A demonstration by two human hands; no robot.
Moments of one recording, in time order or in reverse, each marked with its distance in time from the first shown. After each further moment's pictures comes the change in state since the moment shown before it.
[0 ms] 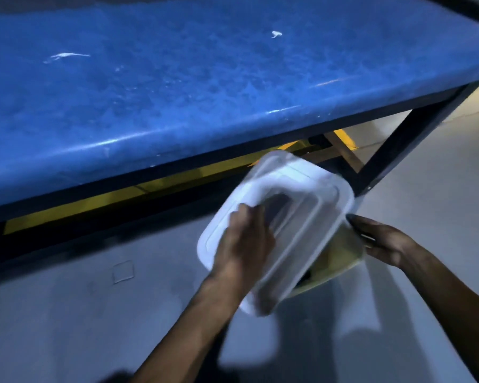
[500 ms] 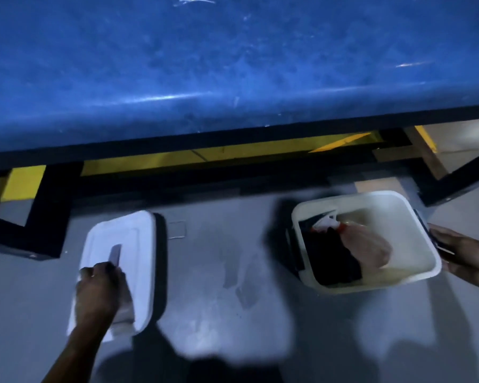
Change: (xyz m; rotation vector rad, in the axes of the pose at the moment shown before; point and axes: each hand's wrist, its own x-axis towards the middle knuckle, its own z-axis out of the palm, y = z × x) left_hand -0.259 -0.316 0.005 0.254 0.049 -0.975; right_hand 0.013 0.007 0.018 -0.001 0.021 -0.051
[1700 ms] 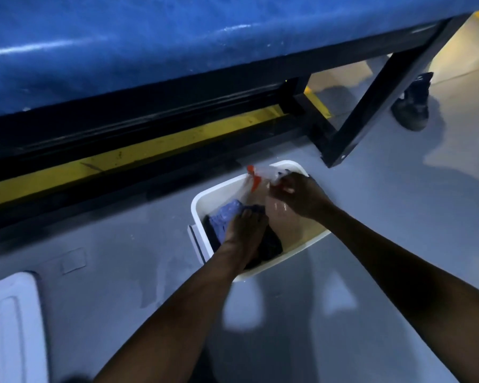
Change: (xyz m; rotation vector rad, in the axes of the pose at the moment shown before) left_hand -0.129 0.447 0.064 0.171 -0.240 1.100; right_hand 0.018 0.002 0.070 -1.052 -0.107 -0.775
